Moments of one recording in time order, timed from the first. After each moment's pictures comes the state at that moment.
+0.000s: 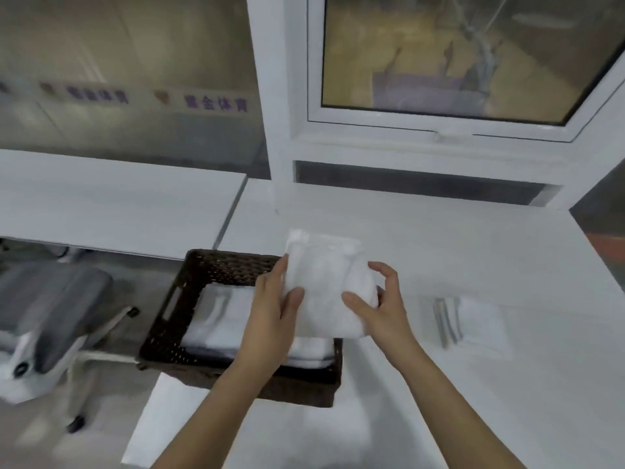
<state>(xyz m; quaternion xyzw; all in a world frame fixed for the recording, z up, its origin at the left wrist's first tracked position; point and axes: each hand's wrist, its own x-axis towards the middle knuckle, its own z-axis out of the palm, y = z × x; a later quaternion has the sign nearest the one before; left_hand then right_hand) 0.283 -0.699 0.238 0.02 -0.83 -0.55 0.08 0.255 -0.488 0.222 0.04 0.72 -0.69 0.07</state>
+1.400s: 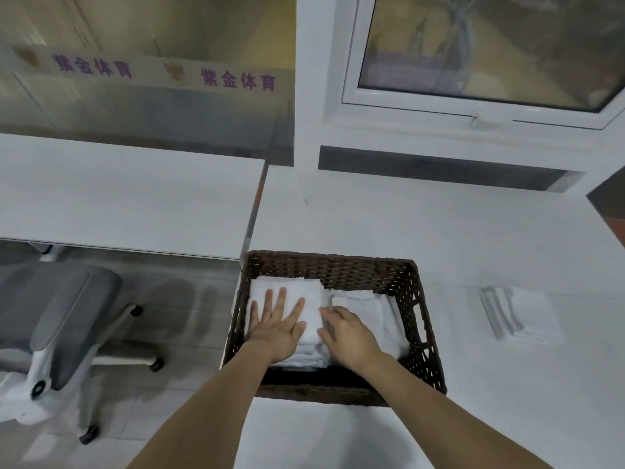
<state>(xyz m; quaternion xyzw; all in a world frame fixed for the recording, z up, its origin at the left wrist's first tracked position) 0.213 -0.907 0.071 -0.07 -0.96 -0.07 -0.27 0.223 -0.704 0.076 -0.08 0.96 -0.20 0.18</state>
